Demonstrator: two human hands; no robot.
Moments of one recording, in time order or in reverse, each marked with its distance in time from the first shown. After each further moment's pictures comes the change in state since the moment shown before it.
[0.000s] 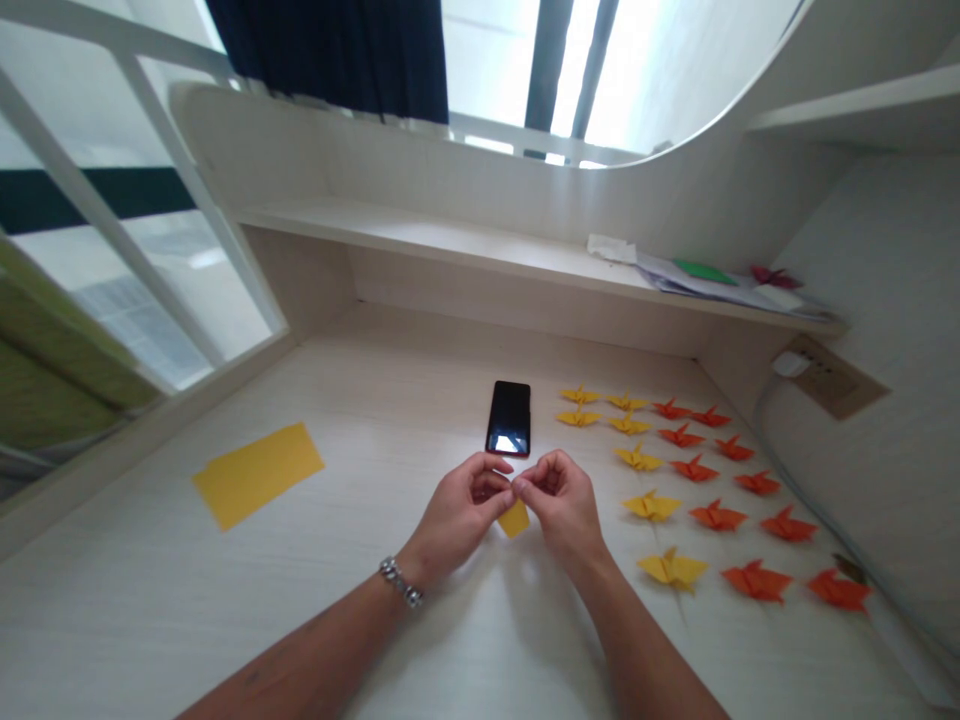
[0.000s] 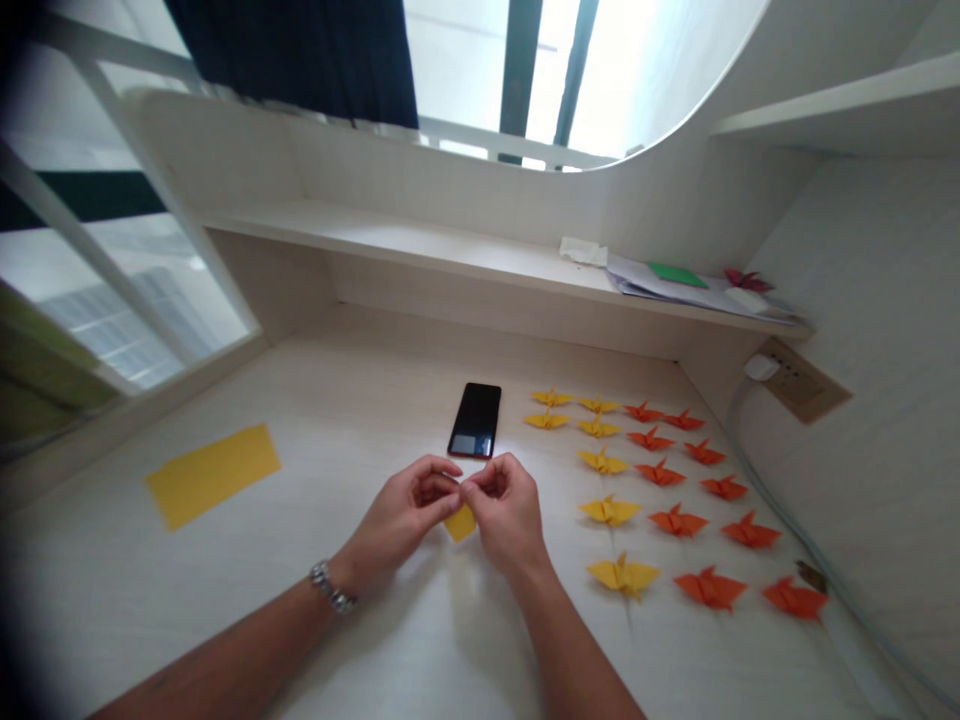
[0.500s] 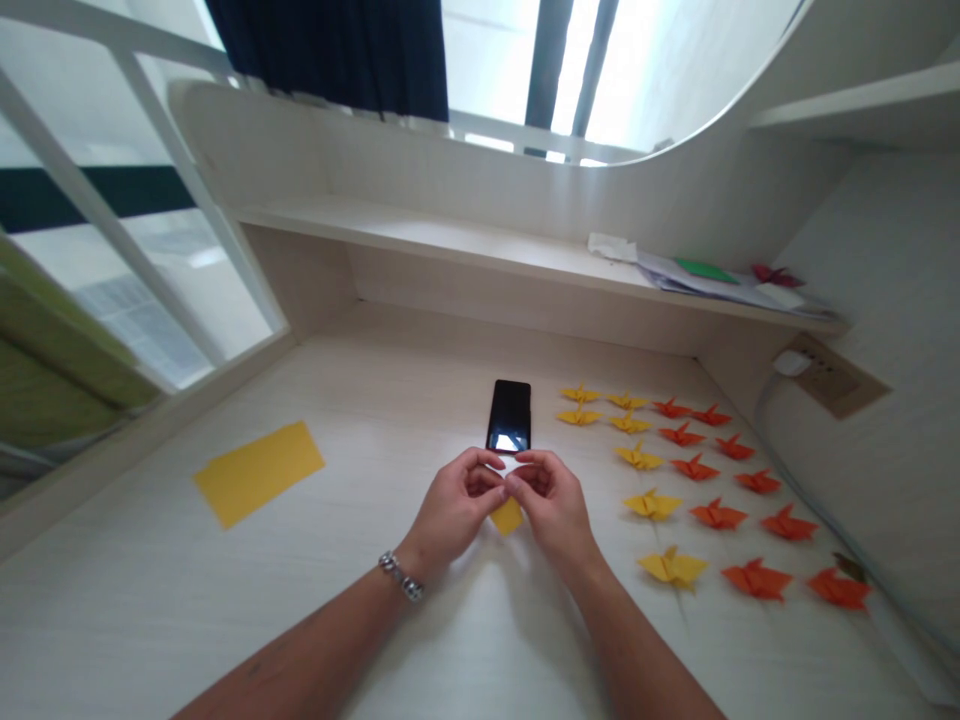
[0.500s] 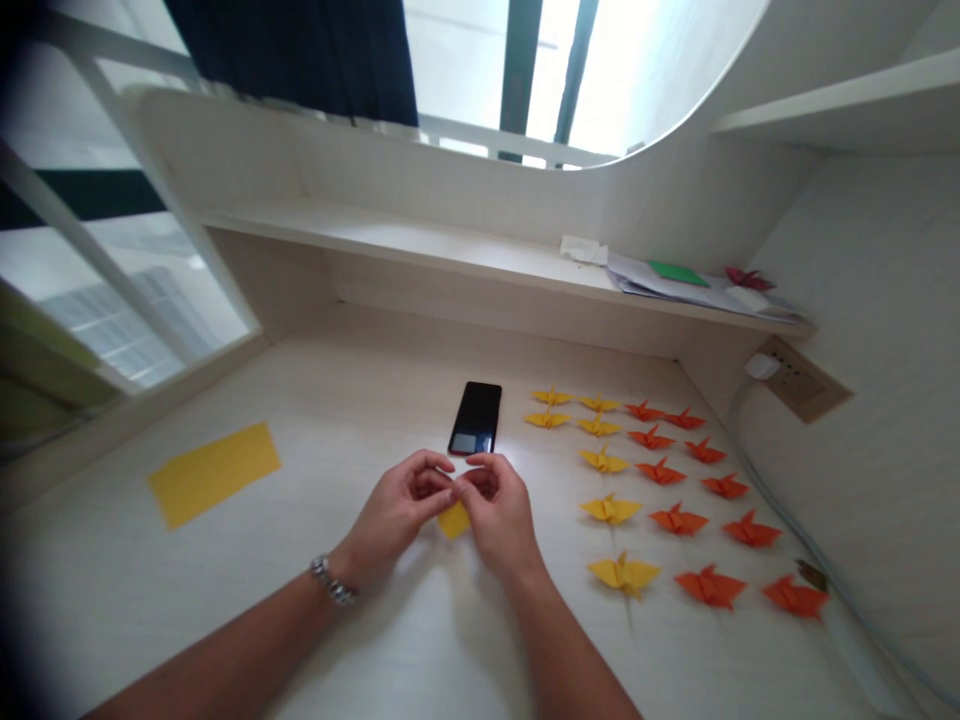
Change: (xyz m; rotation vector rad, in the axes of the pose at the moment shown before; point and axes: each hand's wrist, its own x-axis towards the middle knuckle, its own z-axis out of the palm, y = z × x) left_hand 0.002 -0.001 -0.004 -0.023 0.055 0.000; right_hand -0.001 0.003 0.006 0.027 -0.071 0.038
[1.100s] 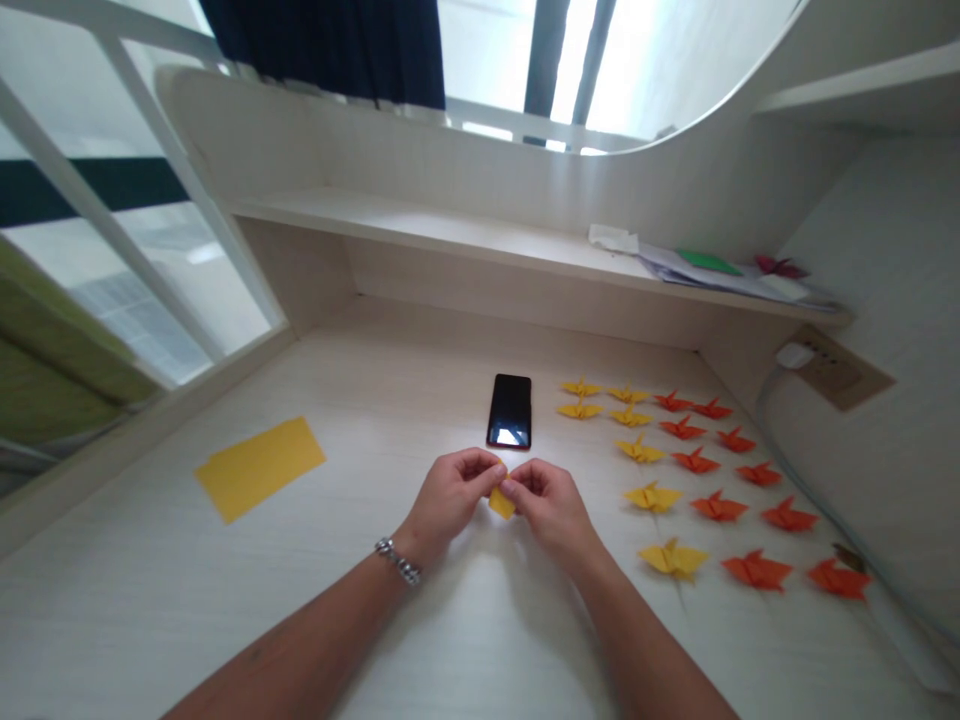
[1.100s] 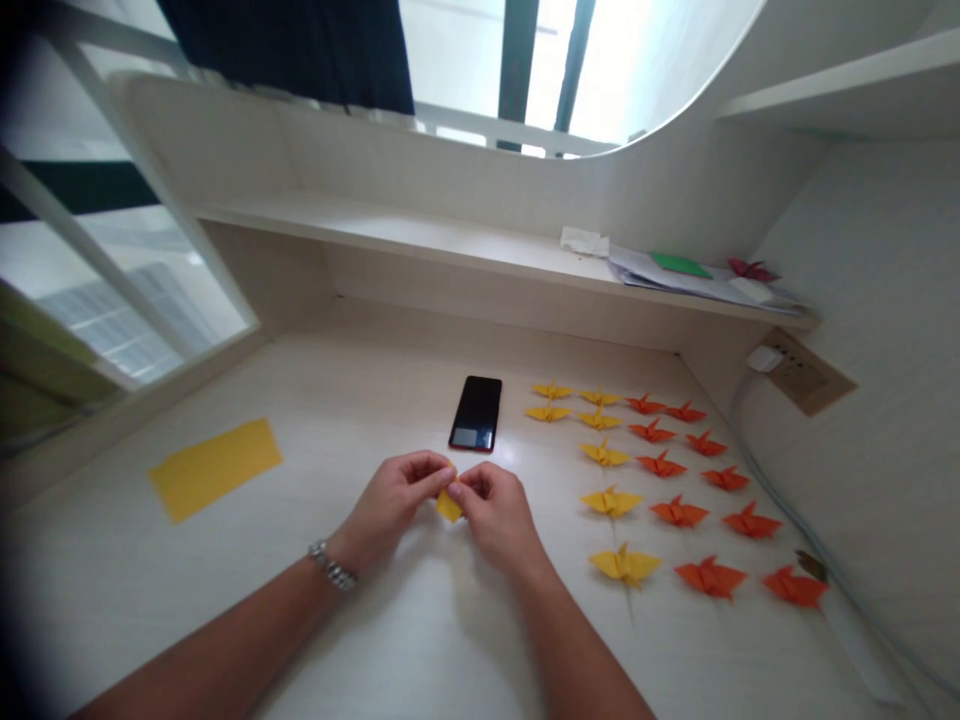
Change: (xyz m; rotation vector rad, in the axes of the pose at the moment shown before) left_hand 0.006 -0.003 -0.005 0.069 0.016 -0.052; right_hand 0.000 0.010 -0.008 -0.183 -0.124 0.097
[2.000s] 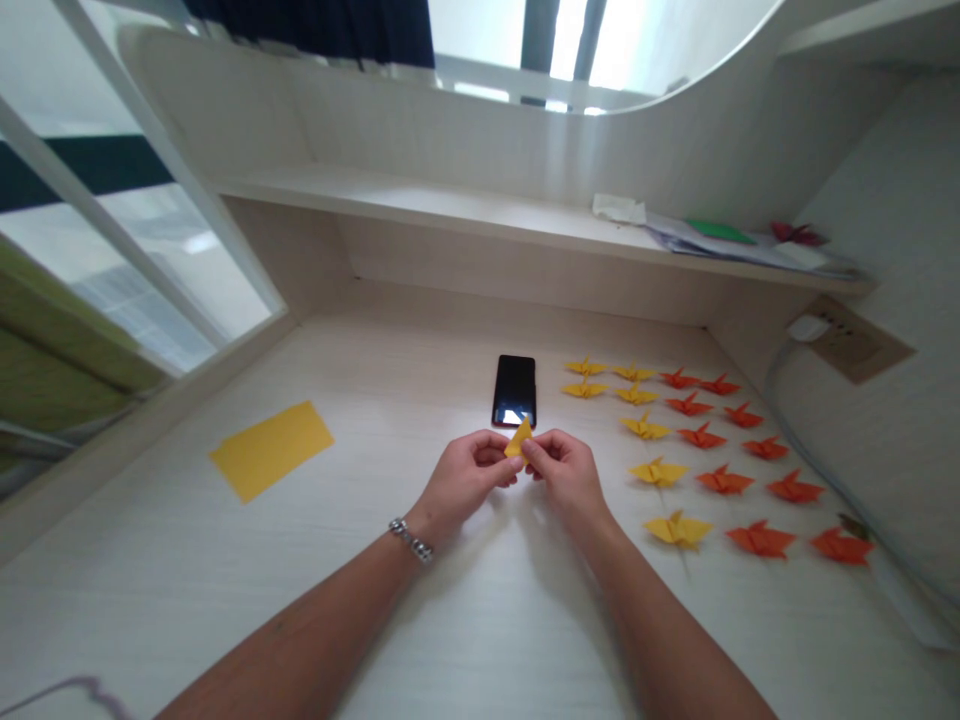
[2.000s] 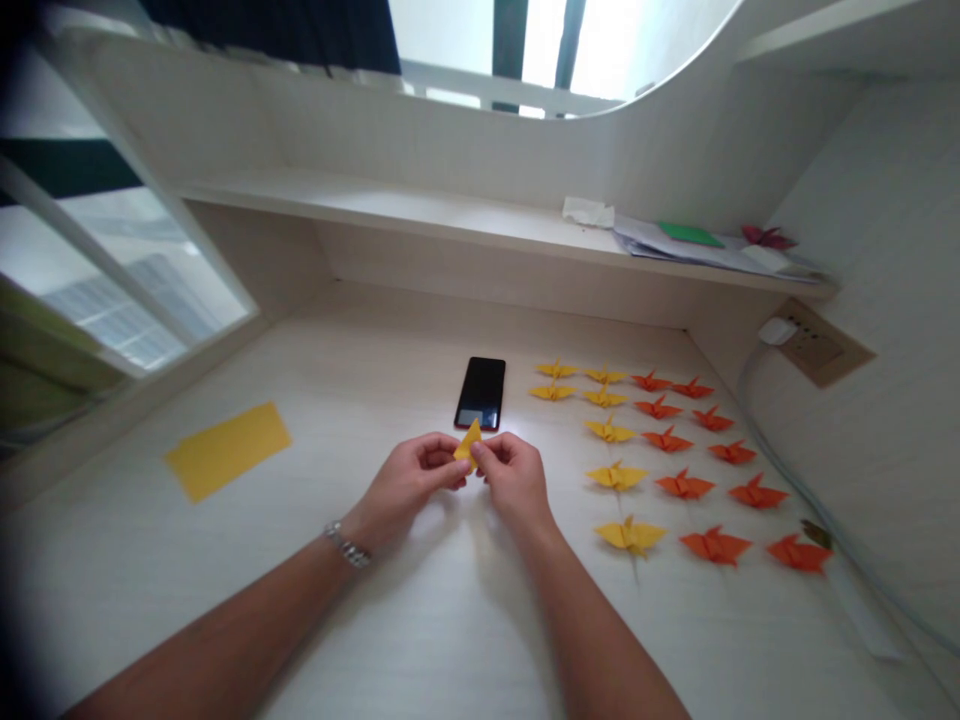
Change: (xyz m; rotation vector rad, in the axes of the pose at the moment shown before) left_hand -0.004 0.000 0.007 -0.017 -0.057 -0.087; right_hand 0.005 0.007 -0.003 0.106 0.174 -0.026
